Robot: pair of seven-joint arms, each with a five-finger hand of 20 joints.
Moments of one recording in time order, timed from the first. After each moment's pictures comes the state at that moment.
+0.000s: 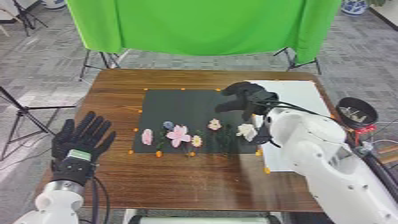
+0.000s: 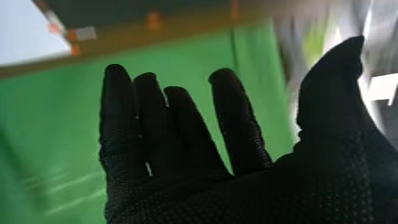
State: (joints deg) left arm 127.1 -47.9 -90.7 -126.1 -4.9 19.6 27.2; right arm -81.4 -56.8 68.2 -118.2 -118.8 -21.2 24.2
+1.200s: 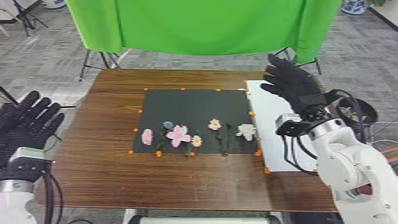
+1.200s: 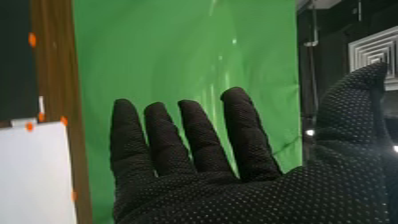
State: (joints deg) left arm 136.7 -47.1 -108.3 -124.3 6.3 12.6 30.9; right arm -96.9 -60.7 87.9 -114.0 -57.0 -2.2 4.1
